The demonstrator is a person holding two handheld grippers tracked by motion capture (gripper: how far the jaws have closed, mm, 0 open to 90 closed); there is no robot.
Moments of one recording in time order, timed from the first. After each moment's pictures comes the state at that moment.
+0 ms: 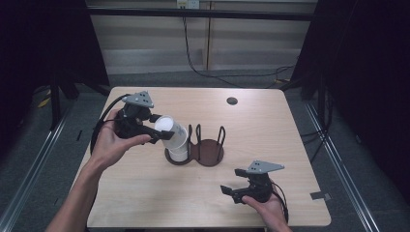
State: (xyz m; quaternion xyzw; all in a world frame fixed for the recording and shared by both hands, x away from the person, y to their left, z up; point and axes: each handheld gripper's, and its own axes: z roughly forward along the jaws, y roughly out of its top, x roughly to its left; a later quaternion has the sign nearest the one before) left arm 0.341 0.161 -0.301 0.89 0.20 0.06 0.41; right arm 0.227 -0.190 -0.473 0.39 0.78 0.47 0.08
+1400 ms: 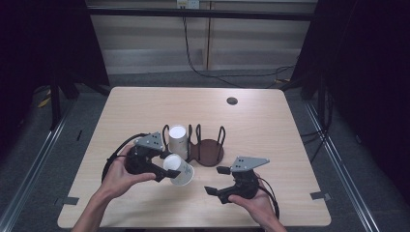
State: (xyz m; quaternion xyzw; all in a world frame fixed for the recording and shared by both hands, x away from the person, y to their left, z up) left arm 0.306 0.149 -0.389 0.90 0.13 -0.02 0.41; right arm 0.233 -0.148 -0.445 0.31 0.81 0.50 0.06
